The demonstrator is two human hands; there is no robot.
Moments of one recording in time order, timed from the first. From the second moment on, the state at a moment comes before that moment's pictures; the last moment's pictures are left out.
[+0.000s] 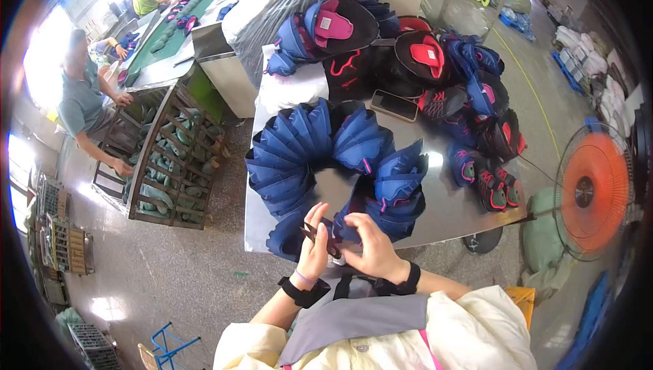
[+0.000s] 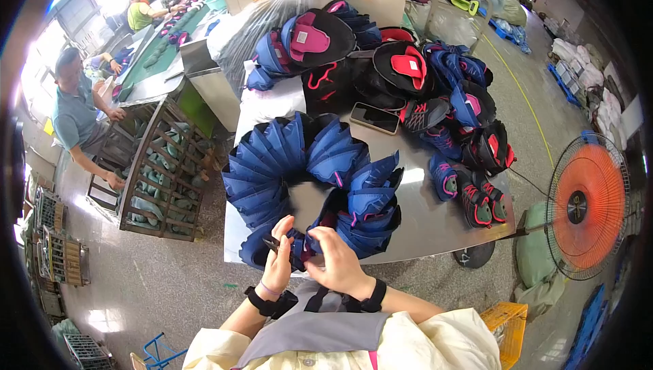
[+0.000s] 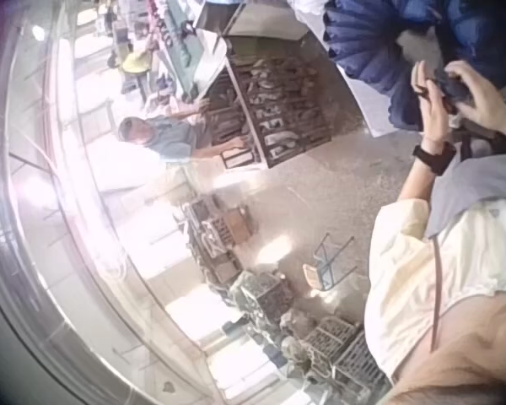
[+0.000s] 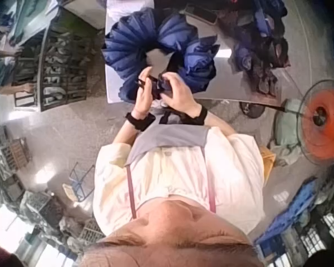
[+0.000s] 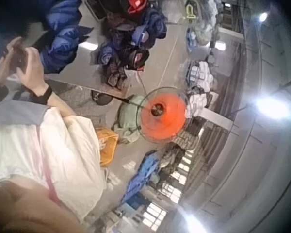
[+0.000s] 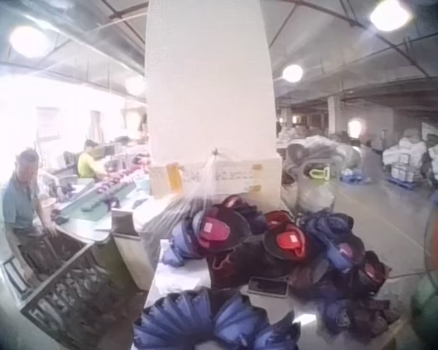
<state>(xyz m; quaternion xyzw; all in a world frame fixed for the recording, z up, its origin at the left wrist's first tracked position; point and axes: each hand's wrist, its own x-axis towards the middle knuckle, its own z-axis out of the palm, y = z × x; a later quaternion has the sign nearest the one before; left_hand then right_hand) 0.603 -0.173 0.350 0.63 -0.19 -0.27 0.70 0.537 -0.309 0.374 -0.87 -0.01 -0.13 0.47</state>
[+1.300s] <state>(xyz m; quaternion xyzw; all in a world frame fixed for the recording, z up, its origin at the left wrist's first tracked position) 0.671 -0.120 0.284 0.84 -0.49 -0.06 0.23 0.596 -0.305 0.268 -0.78 0.15 -0.13 0.59</state>
